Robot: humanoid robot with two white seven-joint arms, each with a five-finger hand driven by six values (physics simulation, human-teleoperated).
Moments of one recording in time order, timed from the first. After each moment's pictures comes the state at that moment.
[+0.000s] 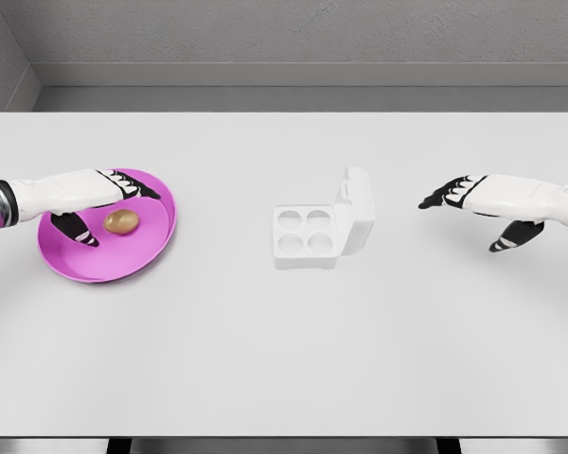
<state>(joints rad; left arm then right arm) -0.58 0.75 -0.51 -1.23 -0.44 -0.61 -0.61 -0.57 -0.94 0.61 -1.39 0.25 -0.61 0.58</state>
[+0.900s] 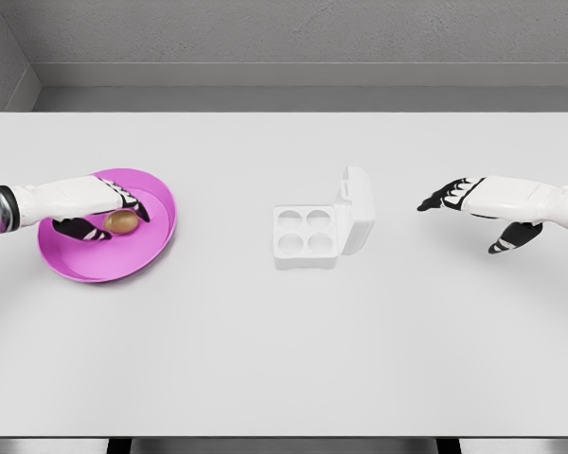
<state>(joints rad) -0.58 0.76 -0.53 -1.23 -0.44 -0.61 -0.61 -0.58 -0.94 0.62 -1.39 0.25 -0.61 0.59</state>
